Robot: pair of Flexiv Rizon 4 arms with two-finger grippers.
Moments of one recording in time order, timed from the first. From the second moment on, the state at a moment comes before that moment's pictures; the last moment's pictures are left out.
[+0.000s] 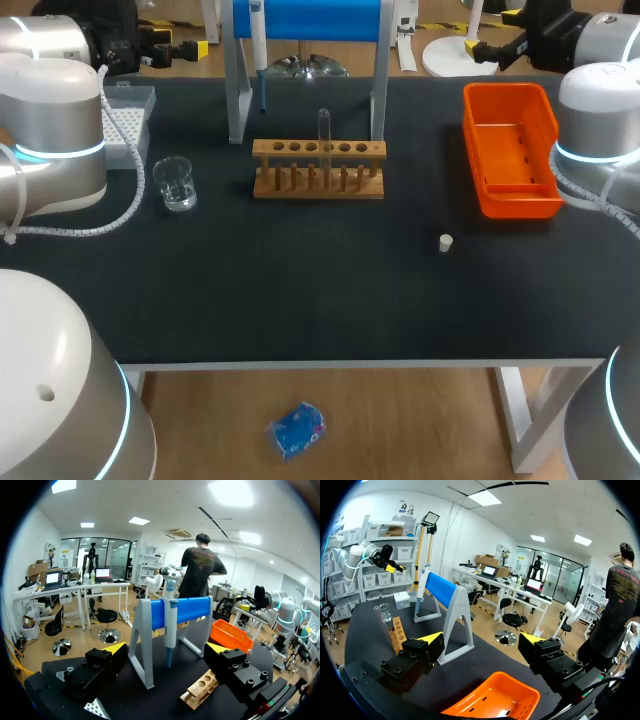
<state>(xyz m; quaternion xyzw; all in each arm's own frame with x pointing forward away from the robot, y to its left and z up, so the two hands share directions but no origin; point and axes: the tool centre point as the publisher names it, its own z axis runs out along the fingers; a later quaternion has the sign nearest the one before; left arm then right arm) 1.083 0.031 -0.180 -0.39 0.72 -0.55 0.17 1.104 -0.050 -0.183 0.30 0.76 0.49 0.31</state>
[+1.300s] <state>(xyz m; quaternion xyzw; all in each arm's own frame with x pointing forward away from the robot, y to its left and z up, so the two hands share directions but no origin) 1.021 0.004 -0.172 -0.21 0.81 -0.53 0.12 1.029 -0.016 -0.144 0.12 0.75 0.62 0.20</state>
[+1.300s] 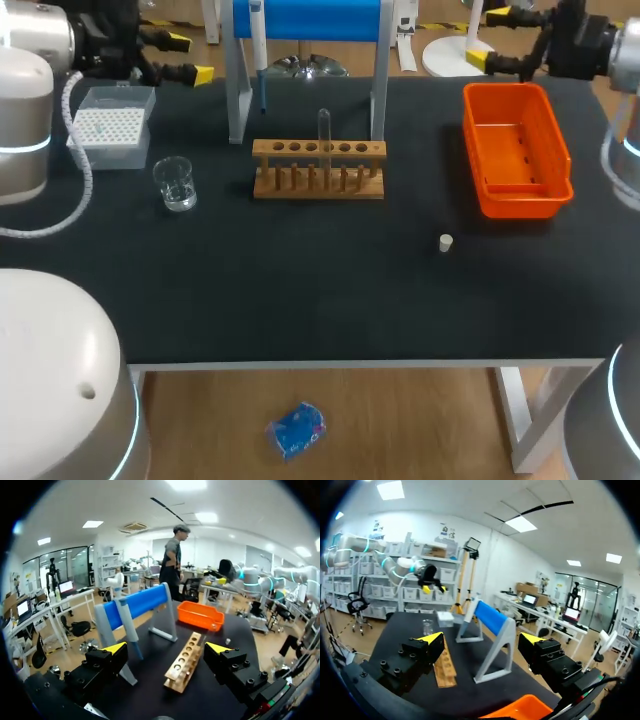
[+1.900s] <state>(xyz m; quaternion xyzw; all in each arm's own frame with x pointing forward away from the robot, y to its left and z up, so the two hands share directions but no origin) 1.009 -0.008 -0.173 -0.16 0.84 -0.51 0.09 1.012 -0.016 -0.152 0.05 0.76 0.63 0.14</state>
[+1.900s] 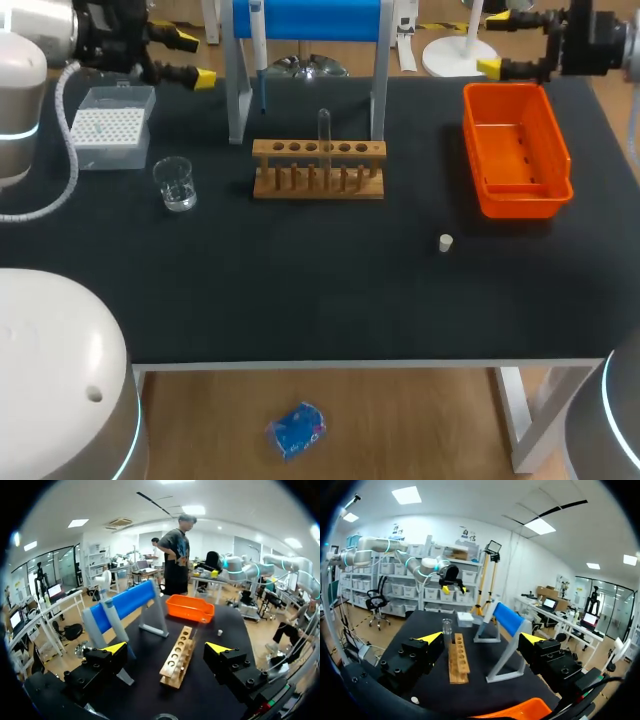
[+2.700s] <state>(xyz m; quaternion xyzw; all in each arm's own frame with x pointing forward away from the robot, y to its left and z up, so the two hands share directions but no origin) 0.981 -0.049 -0.230 -0.13 0.86 -0.50 0.07 0.968 0.048 -0.220 0.00 0.75 0.67 0.02</state>
